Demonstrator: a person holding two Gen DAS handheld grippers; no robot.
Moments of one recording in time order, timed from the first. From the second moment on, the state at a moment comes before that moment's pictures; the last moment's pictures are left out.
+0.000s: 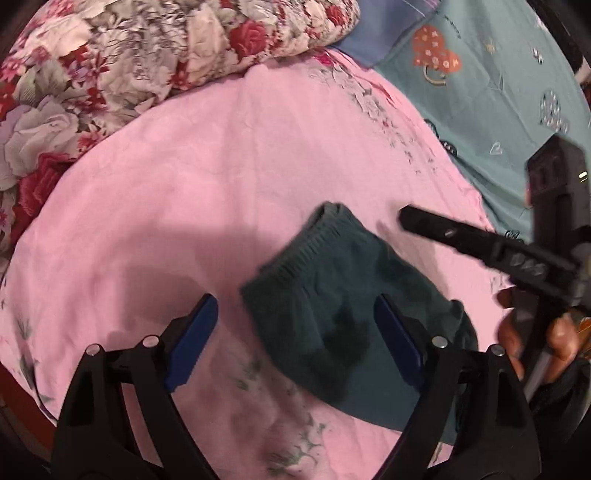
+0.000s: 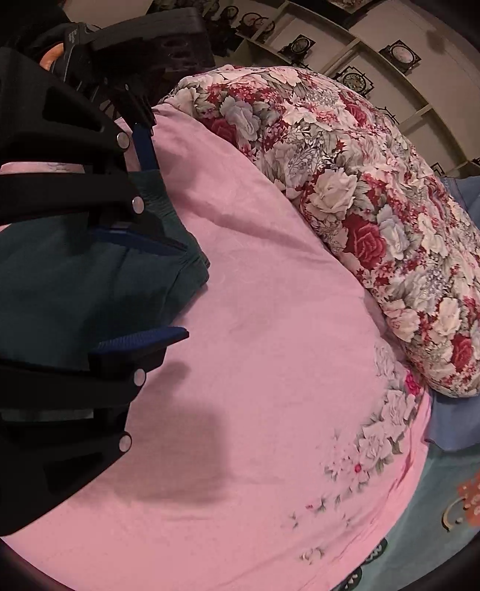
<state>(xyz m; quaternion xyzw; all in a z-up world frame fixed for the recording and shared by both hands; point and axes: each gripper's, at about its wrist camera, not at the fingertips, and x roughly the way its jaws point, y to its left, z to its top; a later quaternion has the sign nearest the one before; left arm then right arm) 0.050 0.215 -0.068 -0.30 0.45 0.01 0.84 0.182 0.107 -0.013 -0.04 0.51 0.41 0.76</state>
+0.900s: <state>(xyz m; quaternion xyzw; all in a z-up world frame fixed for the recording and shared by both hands) 0.038 0.140 -0.009 -0.22 0.38 -0.08 0.89 0.134 0.007 0.083 0.00 0.40 0.53 0.75</state>
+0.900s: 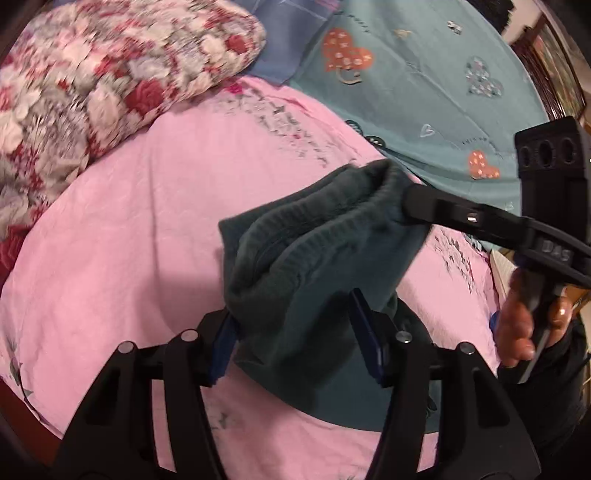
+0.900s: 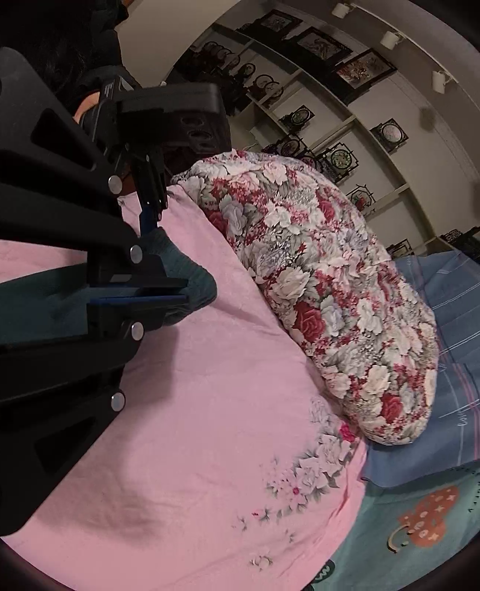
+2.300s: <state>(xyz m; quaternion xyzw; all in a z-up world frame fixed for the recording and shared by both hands) 0.007 -0.096 0.040 -0.07 0.31 -0.36 0.88 0.020 -0.249 0.074 0.12 0.33 0.40 0.84</state>
